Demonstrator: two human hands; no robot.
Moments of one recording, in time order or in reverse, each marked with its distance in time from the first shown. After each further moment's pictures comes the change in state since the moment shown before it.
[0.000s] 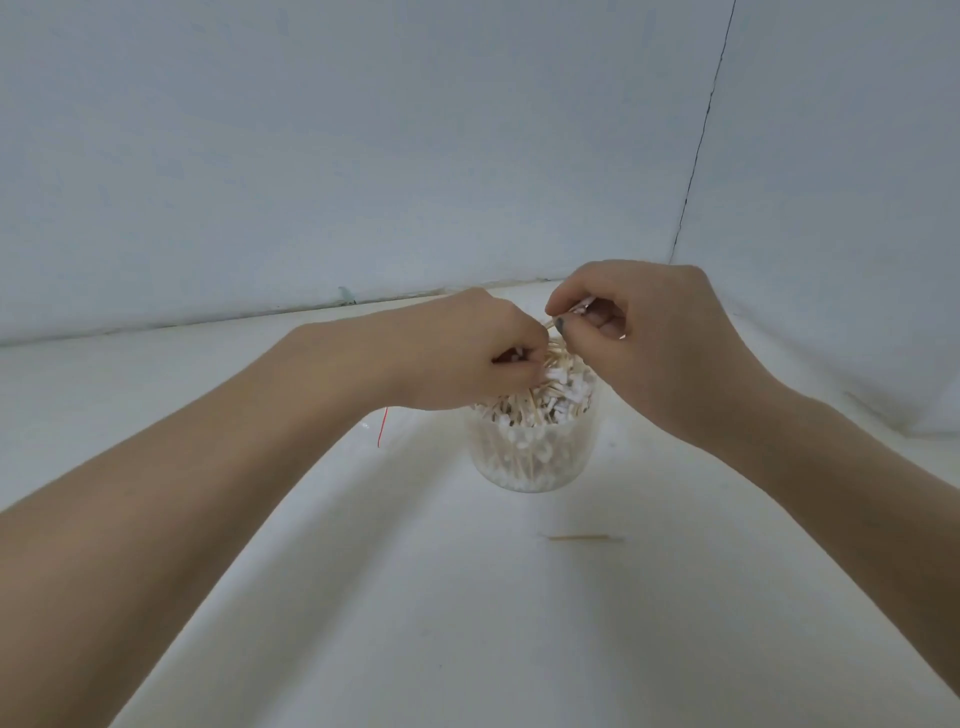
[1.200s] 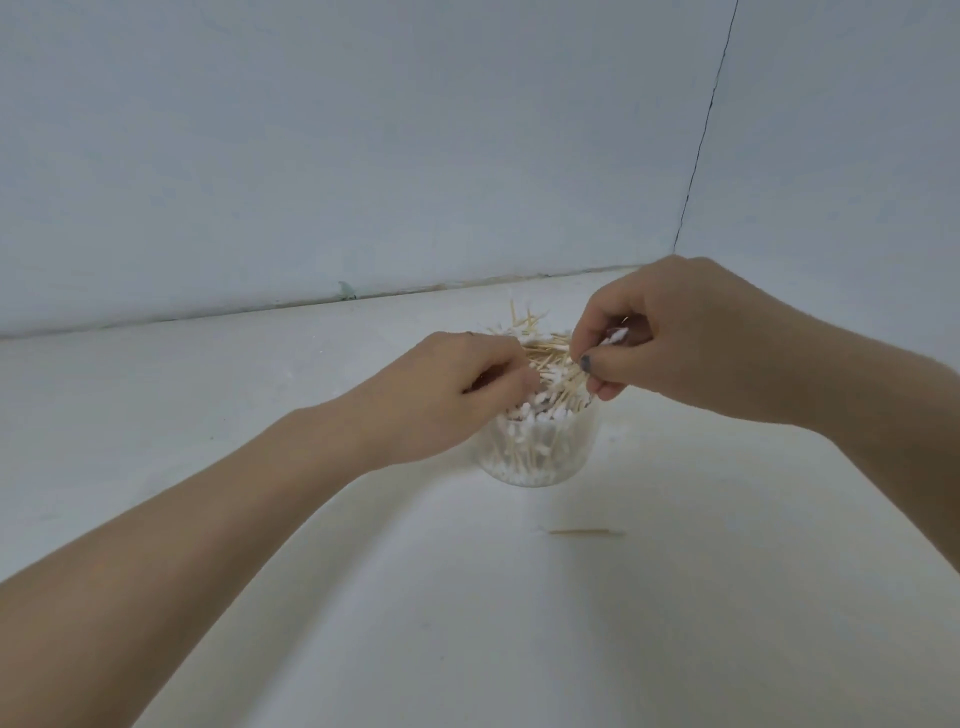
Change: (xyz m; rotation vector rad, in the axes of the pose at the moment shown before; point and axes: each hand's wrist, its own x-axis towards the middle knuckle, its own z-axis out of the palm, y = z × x) left_hand -0.023 -0.014 0.043 -0.354 0.216 -0.024; right_hand 0.004 -0.020 -0.039 -0.035 -0.455 0.186
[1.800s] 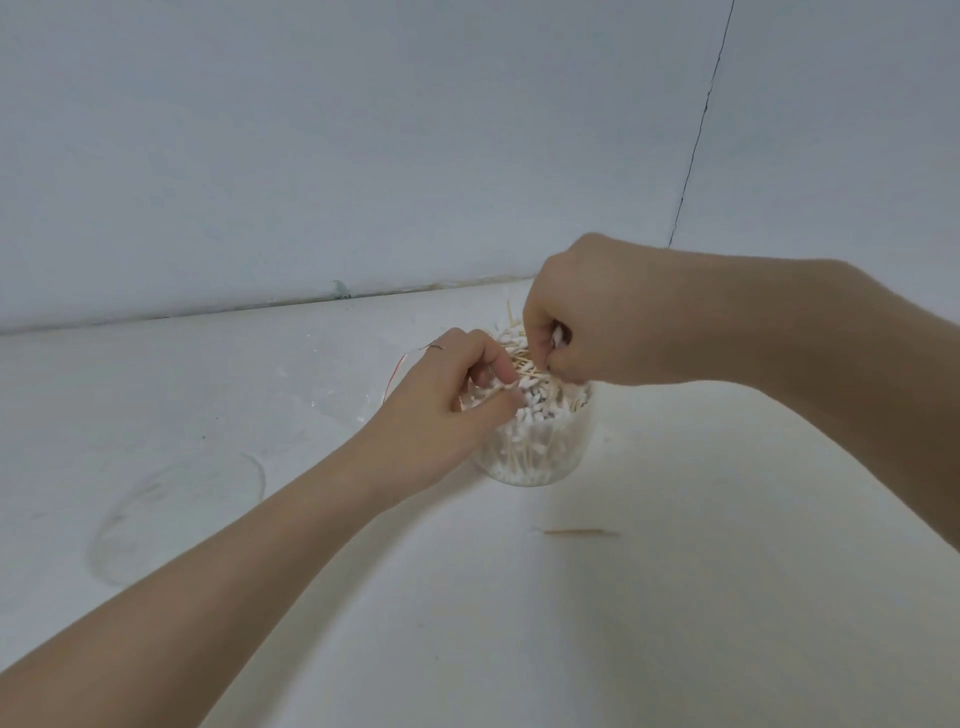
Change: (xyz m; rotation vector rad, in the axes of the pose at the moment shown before) left_hand -0.013 -0.007 0.028 -0.342 0.242 -0.122; right_hand 0.035 -0.036 0.001 -0.562 -0.172 -0.151
